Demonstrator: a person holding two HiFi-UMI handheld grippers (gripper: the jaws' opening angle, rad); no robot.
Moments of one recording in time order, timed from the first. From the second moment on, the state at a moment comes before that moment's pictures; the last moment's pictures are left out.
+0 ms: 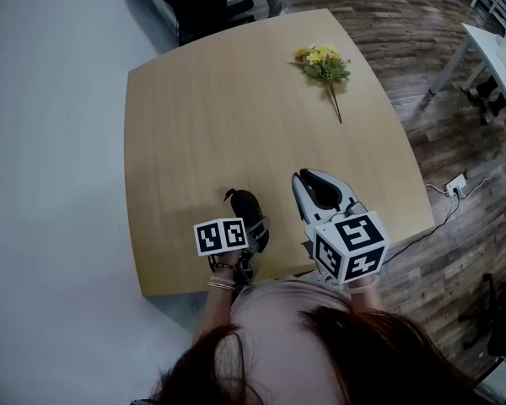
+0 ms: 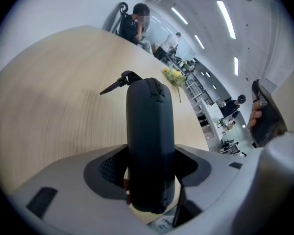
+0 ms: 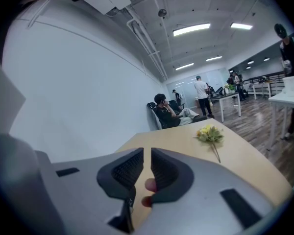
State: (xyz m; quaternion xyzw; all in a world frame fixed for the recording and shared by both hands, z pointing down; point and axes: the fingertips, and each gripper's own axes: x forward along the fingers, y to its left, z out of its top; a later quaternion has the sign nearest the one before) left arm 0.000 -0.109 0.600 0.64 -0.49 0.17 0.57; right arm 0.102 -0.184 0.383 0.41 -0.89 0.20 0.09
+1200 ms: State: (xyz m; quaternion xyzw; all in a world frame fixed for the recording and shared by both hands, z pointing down) left arm -0.018 -0.138 0.418 0.68 -0.59 -0.13 0.42; right arm 0.091 -0.167 0.365 0.28 -0.94 0.16 0.11
